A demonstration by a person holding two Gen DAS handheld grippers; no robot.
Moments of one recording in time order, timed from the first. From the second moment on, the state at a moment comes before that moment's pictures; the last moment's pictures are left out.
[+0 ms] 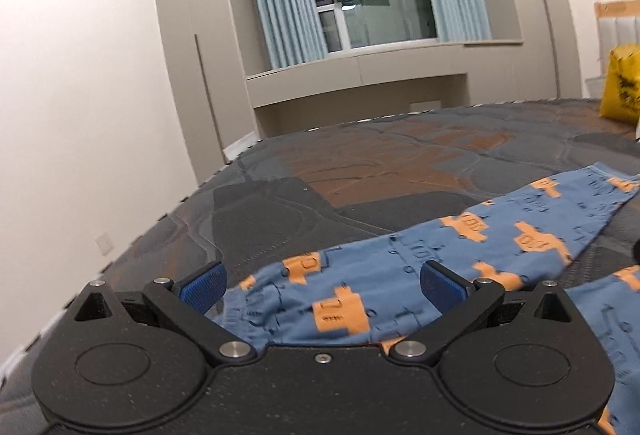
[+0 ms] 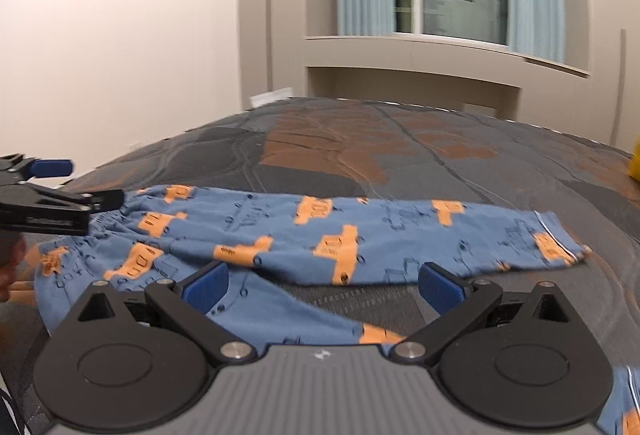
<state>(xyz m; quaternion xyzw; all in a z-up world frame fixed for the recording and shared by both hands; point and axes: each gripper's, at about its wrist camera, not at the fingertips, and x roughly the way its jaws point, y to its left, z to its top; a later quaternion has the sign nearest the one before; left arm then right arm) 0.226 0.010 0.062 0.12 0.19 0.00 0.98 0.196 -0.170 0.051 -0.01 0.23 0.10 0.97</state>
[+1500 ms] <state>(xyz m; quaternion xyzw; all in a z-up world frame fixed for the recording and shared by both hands) 0.478 0.126 0.023 0.03 0.45 -0.23 0.86 0.505 -0.188 0.014 -0.16 0.34 0.34 0.86</state>
